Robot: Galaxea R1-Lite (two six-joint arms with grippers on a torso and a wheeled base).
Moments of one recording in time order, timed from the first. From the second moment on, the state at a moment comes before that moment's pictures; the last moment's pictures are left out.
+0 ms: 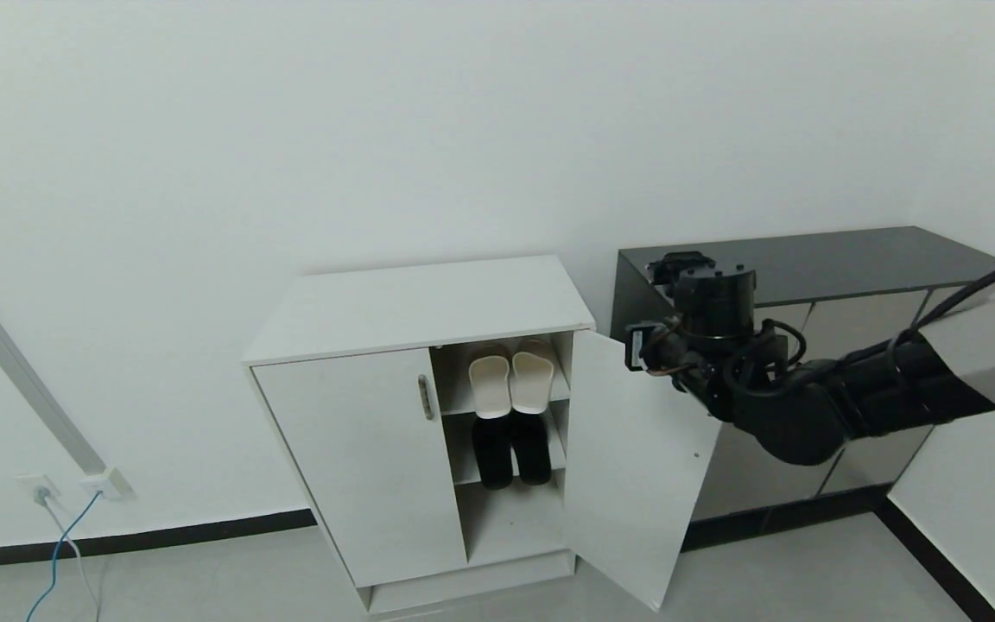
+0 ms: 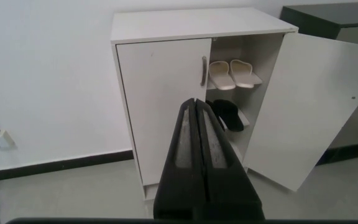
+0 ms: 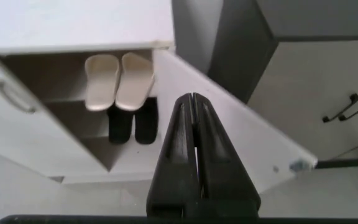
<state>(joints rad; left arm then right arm) 0.00 0.00 0.00 0.00 0.02 0.00 0.54 2.09 -1.26 -0.62 -0.43 0.12</state>
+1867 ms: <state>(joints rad) 0.00 0.00 0.00 0.00 0.03 -0.02 0.35 2.42 -1.61 -0.35 -0.29 0.22</state>
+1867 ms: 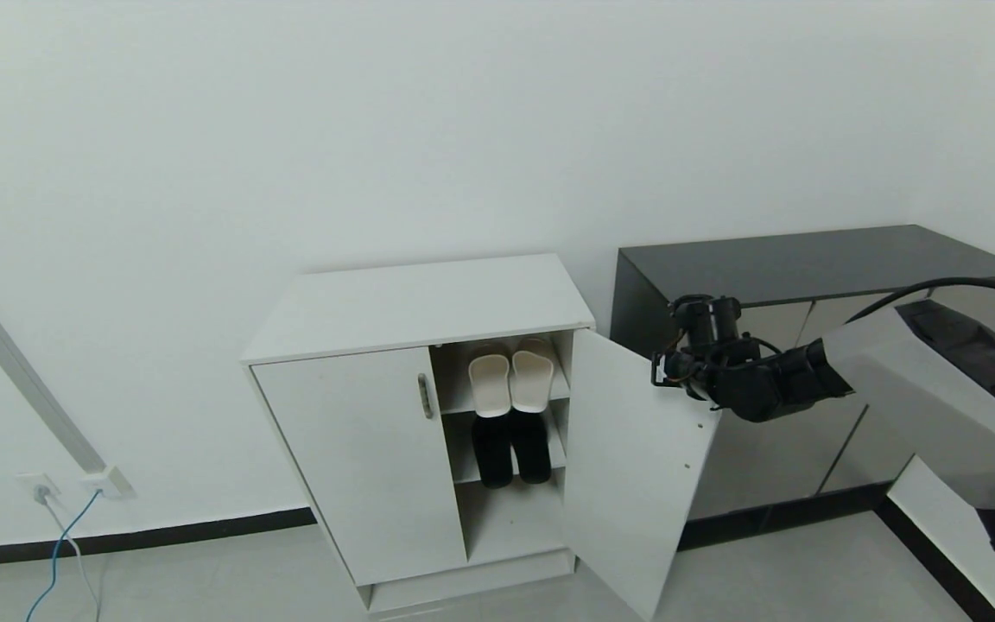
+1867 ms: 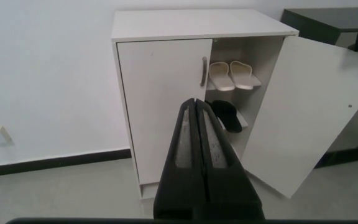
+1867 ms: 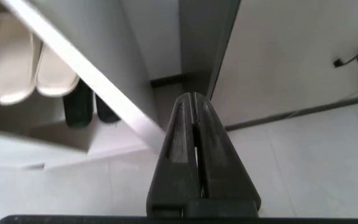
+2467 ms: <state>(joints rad) 0.00 0.00 0.00 0.00 0.03 -0.03 0.53 2.21 -1.31 -0.39 -0.29 0.24</state>
